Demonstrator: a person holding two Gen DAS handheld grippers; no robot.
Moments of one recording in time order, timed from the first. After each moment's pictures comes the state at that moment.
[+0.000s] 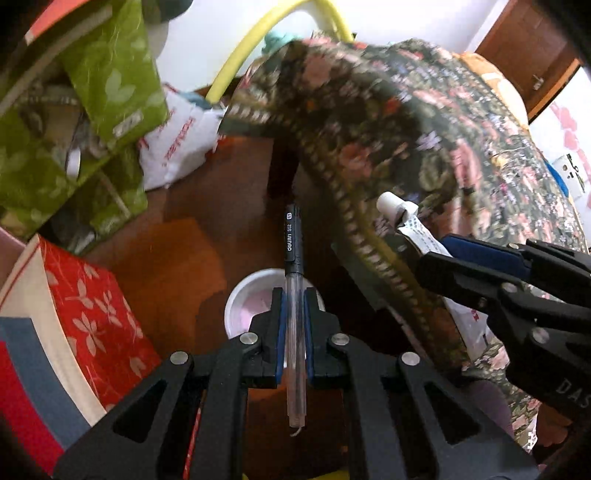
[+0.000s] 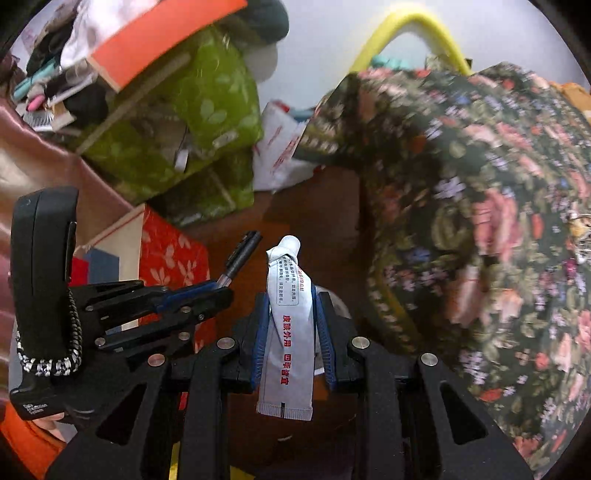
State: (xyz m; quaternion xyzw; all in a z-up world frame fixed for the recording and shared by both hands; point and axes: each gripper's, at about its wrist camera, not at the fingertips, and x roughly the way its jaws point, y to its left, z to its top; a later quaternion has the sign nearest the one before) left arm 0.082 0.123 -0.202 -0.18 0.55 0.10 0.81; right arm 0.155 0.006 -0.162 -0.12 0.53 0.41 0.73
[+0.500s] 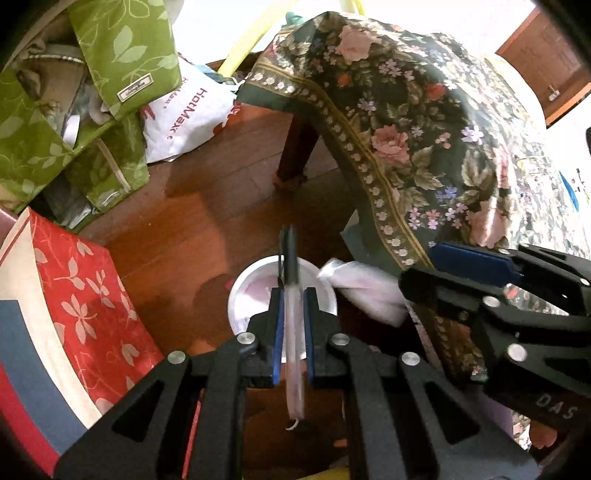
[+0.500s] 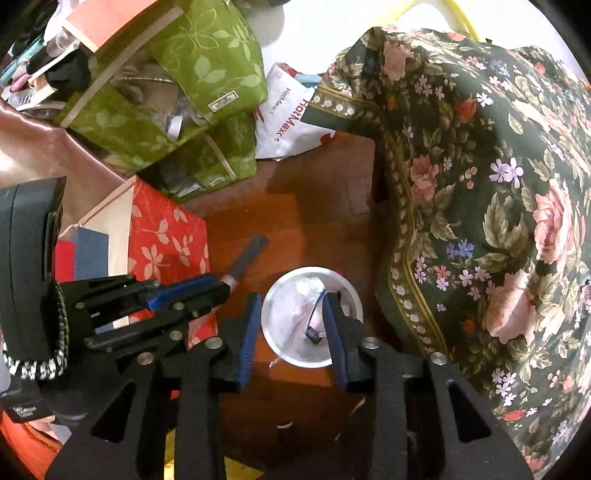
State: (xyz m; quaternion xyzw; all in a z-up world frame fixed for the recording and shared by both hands) left arm 0.085 0.148 -0.234 -0.21 0.57 0.11 0.79; right arm 0.163 0.037 -0.199 -0.15 0.57 0.41 0.70
